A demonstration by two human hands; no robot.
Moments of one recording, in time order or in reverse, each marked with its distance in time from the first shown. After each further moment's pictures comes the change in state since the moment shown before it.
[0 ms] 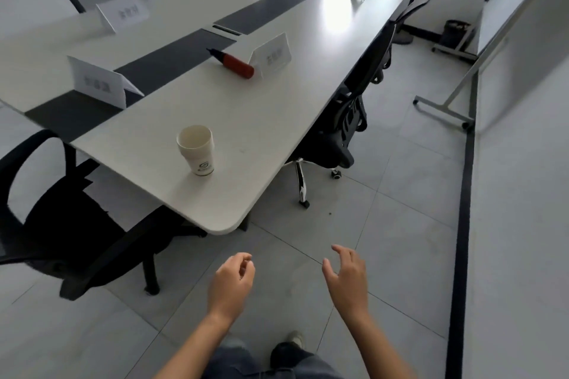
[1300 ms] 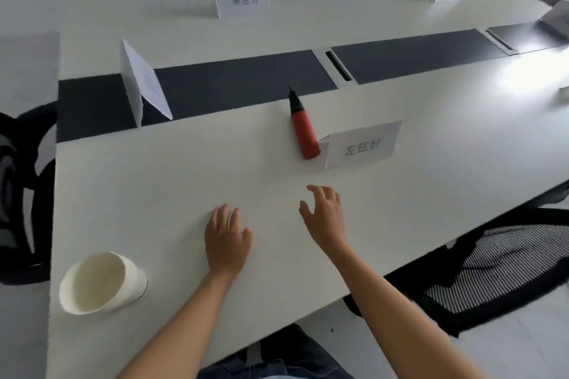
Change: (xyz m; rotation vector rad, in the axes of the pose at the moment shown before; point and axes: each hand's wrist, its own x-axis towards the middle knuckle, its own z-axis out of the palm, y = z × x) left_hand 0.426 0.091 0.054 0.418 0.389 -0.336; right_hand 0.520 -0.216 0.082 -0.192 -0.482 -0.673
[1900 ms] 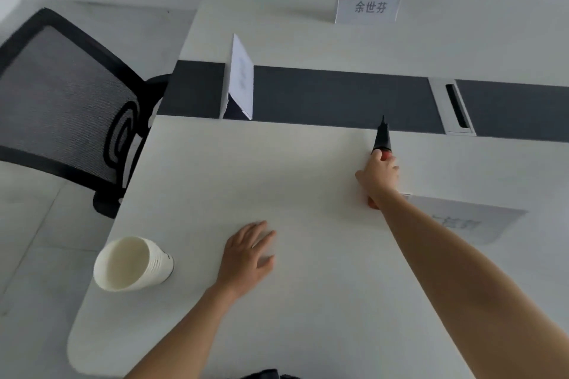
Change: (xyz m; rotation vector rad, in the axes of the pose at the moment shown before) left_hand 0.003 -0.022 0.000 0.006 0.090 -0.030; right_hand 0.213 -0.035 0.019 -0.305 -0.240 -0.032
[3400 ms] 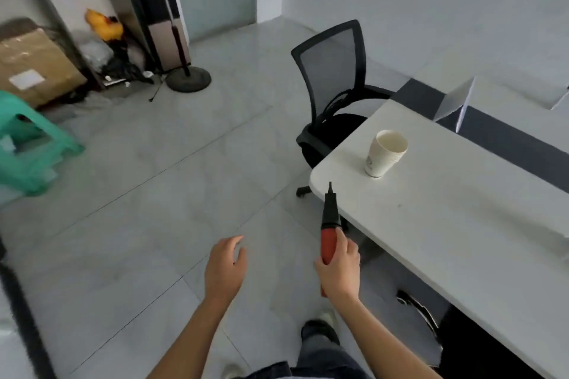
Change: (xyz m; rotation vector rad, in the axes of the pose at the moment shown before) left_hand -0.466 -0.029 -0.051 -0.534 0.677 -1.077; right_hand -0.509 -0.052 0.179 0.172 -0.326 -0.653
